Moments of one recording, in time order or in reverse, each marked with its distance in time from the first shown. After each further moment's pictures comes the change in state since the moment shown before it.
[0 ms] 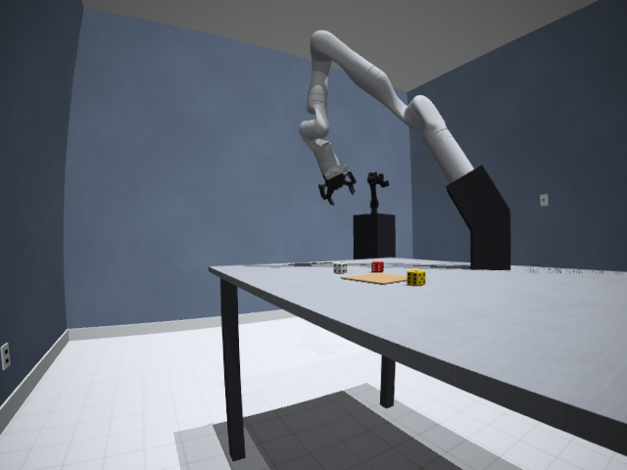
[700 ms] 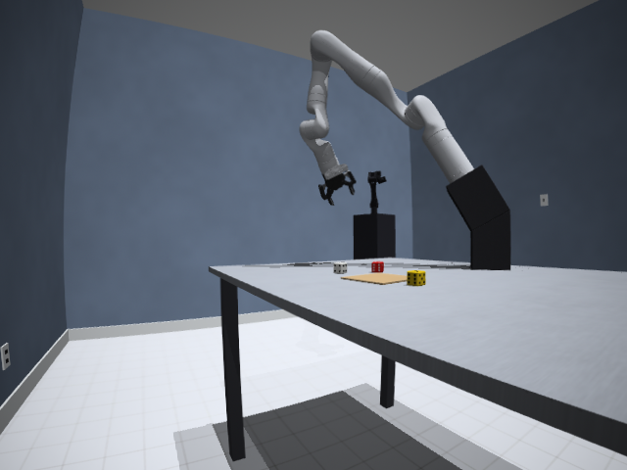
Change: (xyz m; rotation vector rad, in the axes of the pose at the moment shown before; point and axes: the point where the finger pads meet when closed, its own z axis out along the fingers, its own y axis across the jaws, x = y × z) arm 0.001 0.001 0.000 -0.002 0.002 -0.002
